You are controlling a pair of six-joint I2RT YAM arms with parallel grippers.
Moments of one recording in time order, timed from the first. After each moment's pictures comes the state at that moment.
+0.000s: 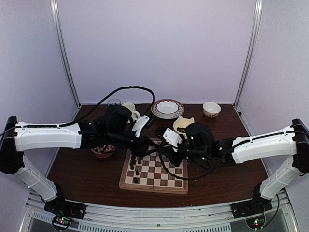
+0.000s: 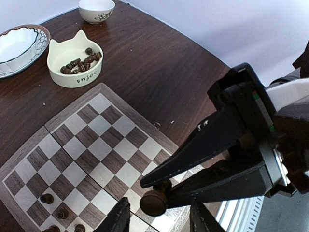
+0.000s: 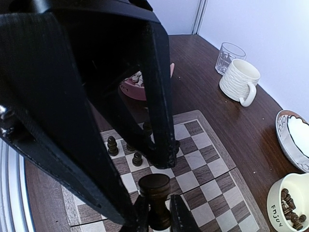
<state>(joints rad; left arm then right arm) -0.98 1.48 1.05 -0.15 0.24 -0.24 1.07 1.48 0.85 0.22 0.01 -0.12</state>
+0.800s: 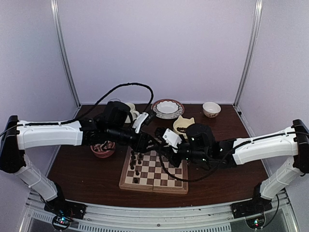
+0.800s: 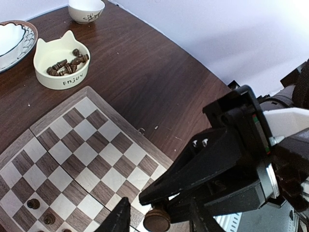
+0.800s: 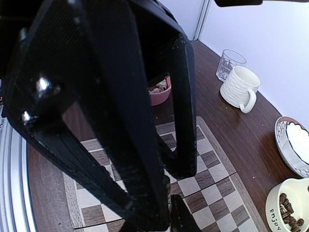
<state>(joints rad) -0.94 1.50 1.08 -0.13 0.37 -0.30 1.09 1.47 0.84 0.24 0.03 -0.14</state>
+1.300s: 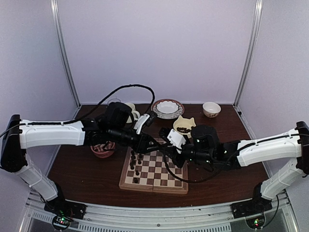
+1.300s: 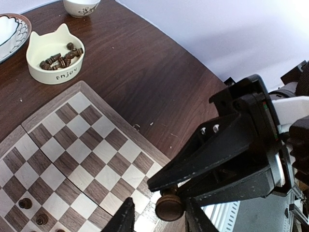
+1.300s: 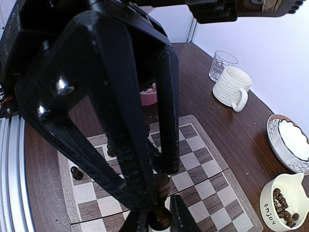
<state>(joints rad) -0.94 1.52 1.08 -0.12 0.41 -0.32 1.09 1.42 0.78 0.27 0.07 -0.14</state>
